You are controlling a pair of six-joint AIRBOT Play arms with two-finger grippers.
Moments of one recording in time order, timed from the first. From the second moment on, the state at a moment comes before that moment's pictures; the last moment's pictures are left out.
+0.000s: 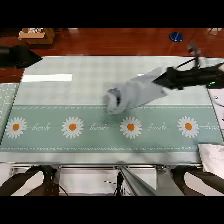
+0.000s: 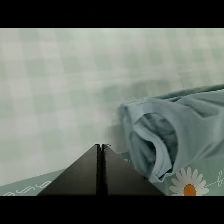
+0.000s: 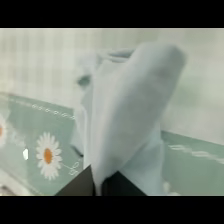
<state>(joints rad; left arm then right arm) 0.15 -1.08 1.35 0.93 -1.22 -1.28 -0.11 -1.19 1.15 -0.71 1.22 1.35</state>
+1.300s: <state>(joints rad) 0.19 -1.35 1.24 1.00 -0.88 -1.15 -1.36 -0.85 1.09 -1.82 1.78 1.51</state>
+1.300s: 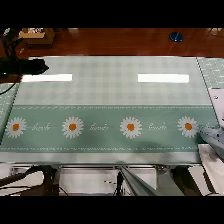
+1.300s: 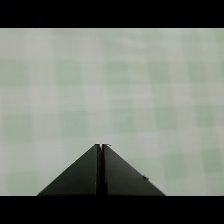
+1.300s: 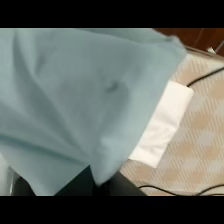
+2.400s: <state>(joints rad) 0.36 -1.45 1.25 1.02 -0.83 -1.13 -1.43 -0.79 0.89 -2.12 1.76 1.39</state>
